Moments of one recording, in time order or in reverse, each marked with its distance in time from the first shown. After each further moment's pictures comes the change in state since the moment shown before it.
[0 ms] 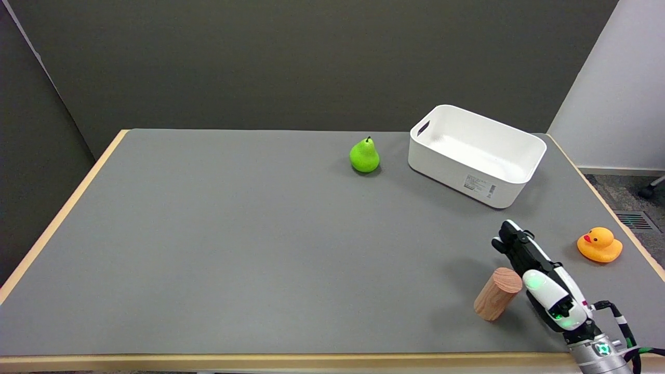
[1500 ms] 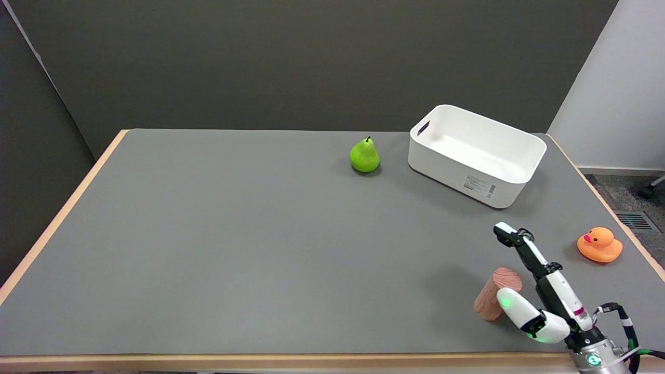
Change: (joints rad) arm 0.004 -0.023 0.002 -0.009 -0.038 0.117 -0.479
